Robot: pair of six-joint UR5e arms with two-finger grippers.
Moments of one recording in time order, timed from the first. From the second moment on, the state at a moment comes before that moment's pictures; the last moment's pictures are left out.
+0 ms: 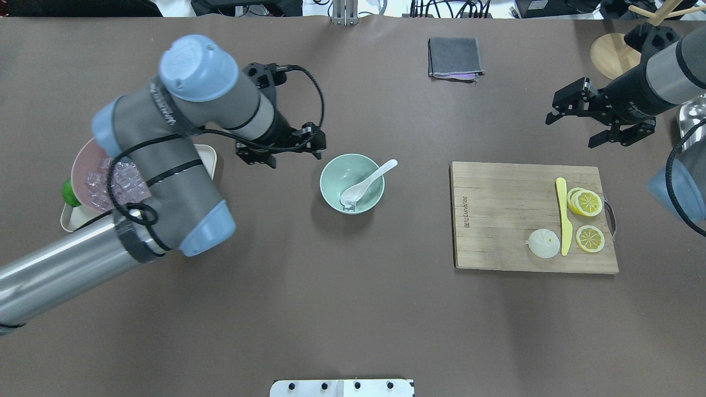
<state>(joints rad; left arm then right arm) -0.71 -2.22 -1.63 -1.83 -2.07 -1.24 1.08 -1.38 1.87 -1.30 2.32 1.22</state>
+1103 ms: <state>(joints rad) -1.39 -1.60 -1.90 -1.49 -2.23 0.02 1.49 -1.58 1.85 -1.69 2.31 0.09</state>
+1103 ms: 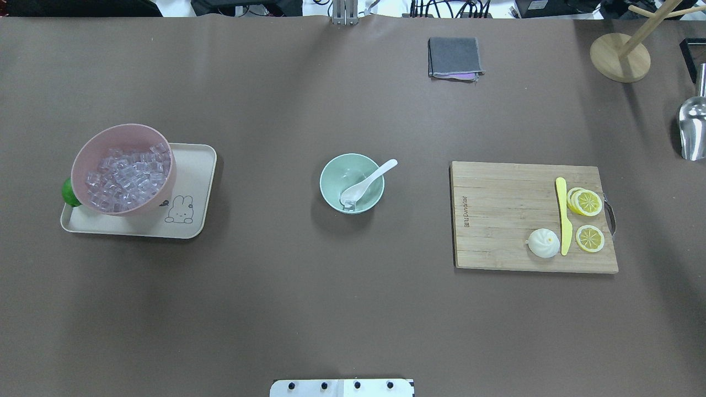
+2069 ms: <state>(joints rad) -1.55 -1.43 -1.84 -1.51 -2.39 0.13 1.52 -1.64 1.86 -1.71 2.30 0.00</state>
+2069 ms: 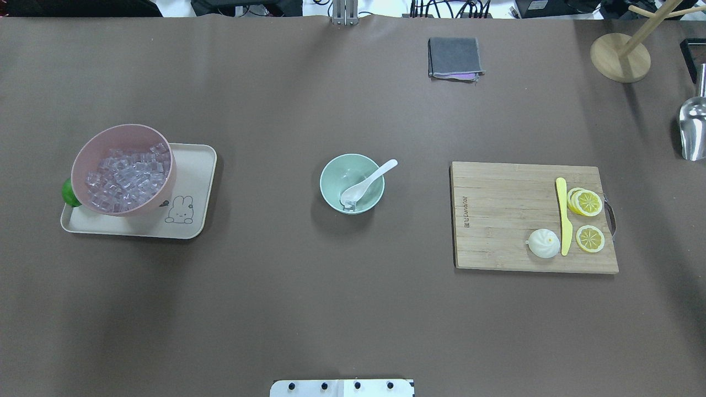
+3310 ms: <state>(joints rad) -1.57 -1.43 -1.87 -1.50 -2.40 0.14 1.52 -1.65 1.86 -1.68 2.31 0.00</state>
